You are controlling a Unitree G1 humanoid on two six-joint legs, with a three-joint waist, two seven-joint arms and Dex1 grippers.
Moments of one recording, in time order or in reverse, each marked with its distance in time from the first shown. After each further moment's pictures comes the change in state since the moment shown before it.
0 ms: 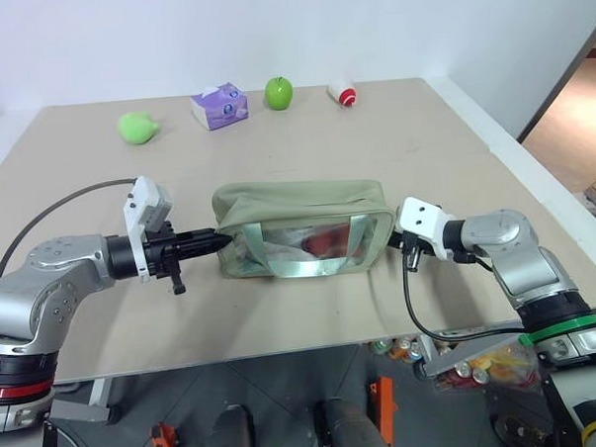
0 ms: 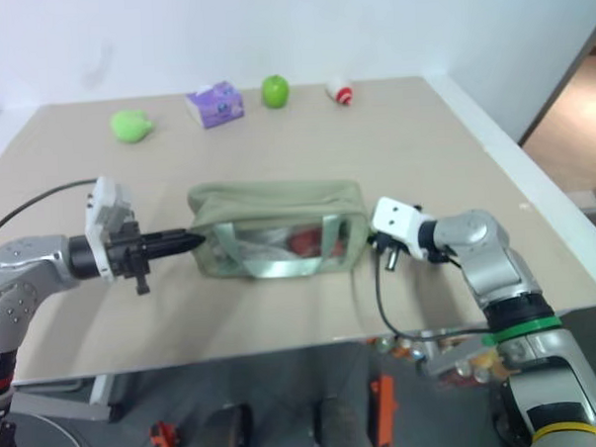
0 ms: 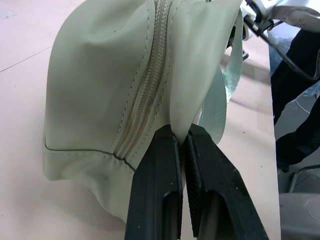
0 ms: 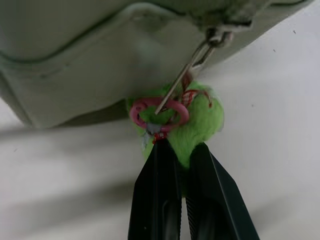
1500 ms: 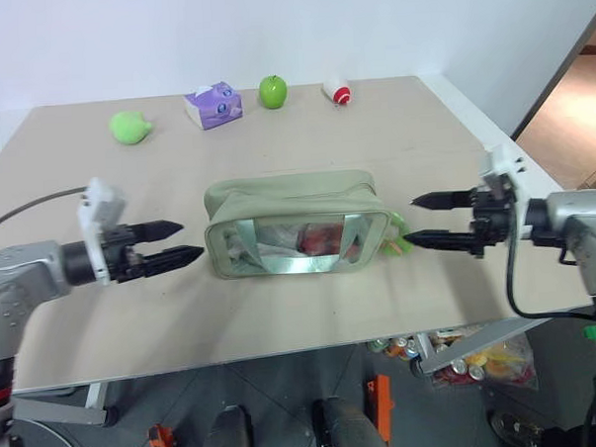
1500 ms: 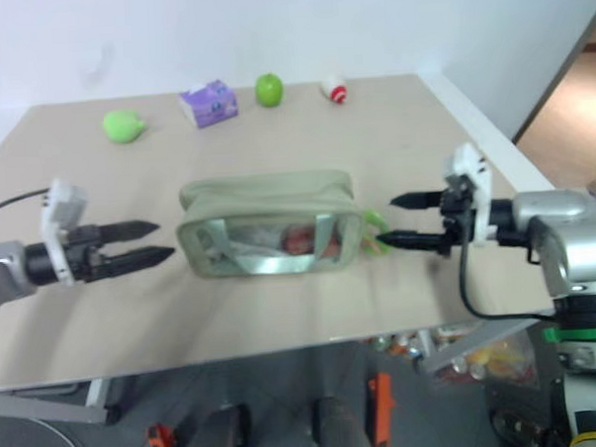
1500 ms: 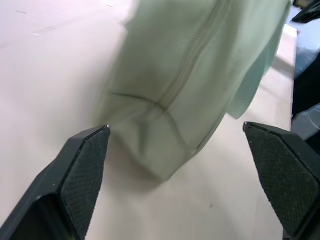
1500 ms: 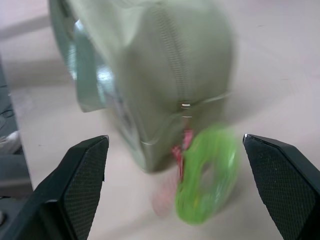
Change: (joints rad) left arm 0.113 0.138 0.209 0.074 -0.097 0.094 -0.031; right arm 0.046 -0.204 -0.329 -0.174 0.555 0.475 0.305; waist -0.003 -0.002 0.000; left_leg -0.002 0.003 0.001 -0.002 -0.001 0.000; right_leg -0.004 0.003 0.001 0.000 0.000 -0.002
